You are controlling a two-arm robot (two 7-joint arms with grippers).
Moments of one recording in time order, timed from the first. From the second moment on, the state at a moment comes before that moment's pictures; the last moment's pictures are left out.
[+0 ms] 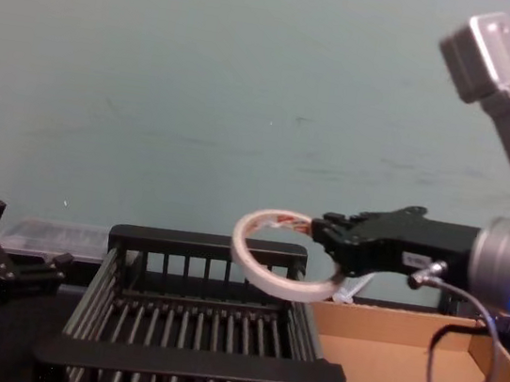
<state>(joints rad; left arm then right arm) -0.20 0.60 0.45 -1.41 -0.25 -0.12 0.03 0.42 0.29 -0.44 -1.41 0.14 0.21 0.40</state>
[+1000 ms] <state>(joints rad) -0.20 0.60 0.45 -1.41 -0.25 -0.12 0.03 0.43 0.28 -0.45 -1.40 0.13 0.21 0.40</state>
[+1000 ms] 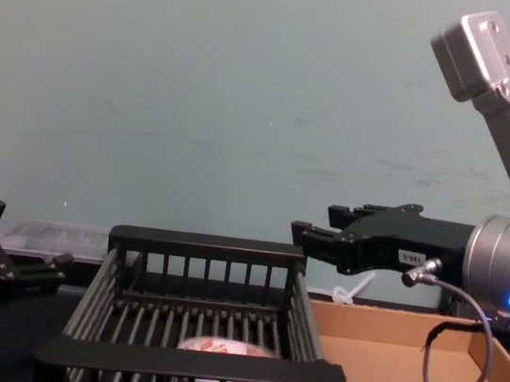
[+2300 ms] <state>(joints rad) -0.20 0.60 0.45 -1.41 -0.25 -0.12 0.03 0.29 0.43 -0.38 -1.62 0.18 0.27 0.43</state>
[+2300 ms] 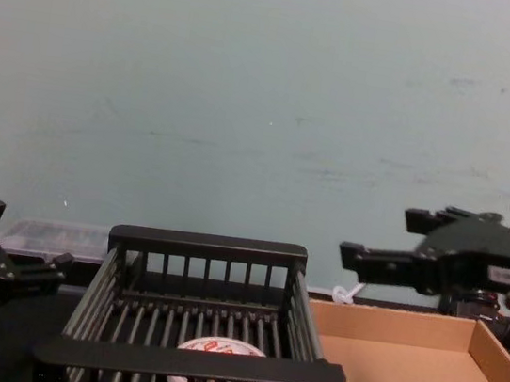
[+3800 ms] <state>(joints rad) -0.20 0.60 0.45 -1.41 -0.25 -0.12 0.03 0.00 0.66 -0.42 -1.80 0.33 0.38 0.49</state>
